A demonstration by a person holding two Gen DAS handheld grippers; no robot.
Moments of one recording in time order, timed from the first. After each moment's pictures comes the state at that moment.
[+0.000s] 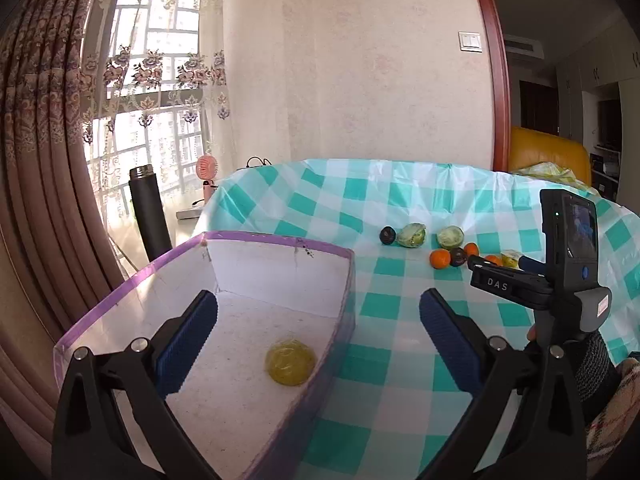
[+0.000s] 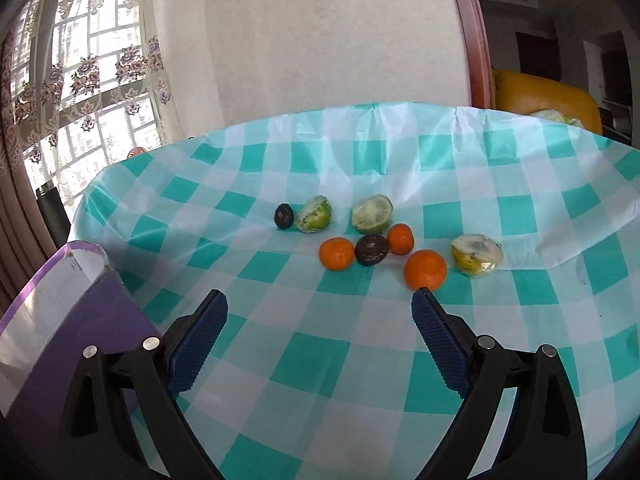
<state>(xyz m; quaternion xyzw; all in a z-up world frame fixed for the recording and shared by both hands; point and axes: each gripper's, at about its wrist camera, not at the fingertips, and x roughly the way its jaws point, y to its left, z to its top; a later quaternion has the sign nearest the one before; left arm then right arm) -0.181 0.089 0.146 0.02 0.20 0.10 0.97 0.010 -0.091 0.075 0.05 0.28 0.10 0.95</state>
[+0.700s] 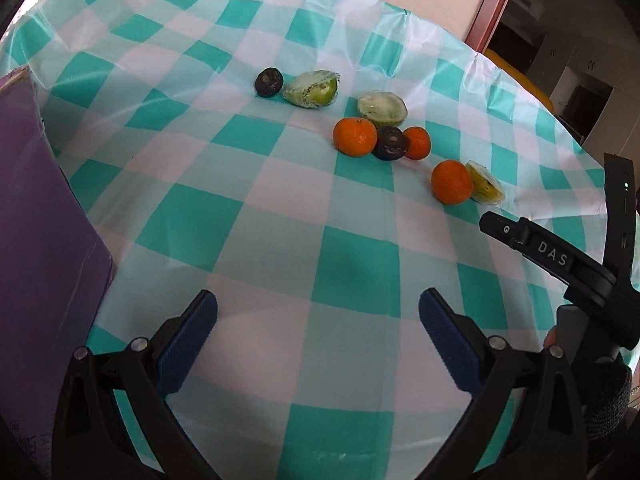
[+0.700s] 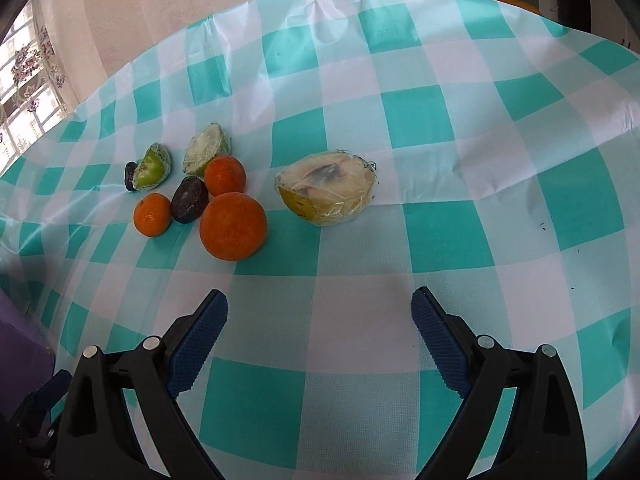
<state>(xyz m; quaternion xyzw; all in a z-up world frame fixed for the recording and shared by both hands) 0.025 0.036 0.010 -0.12 0.42 -0.05 0.90 0.093 -0.191 0.015 0.10 0.40 0.01 0.91</state>
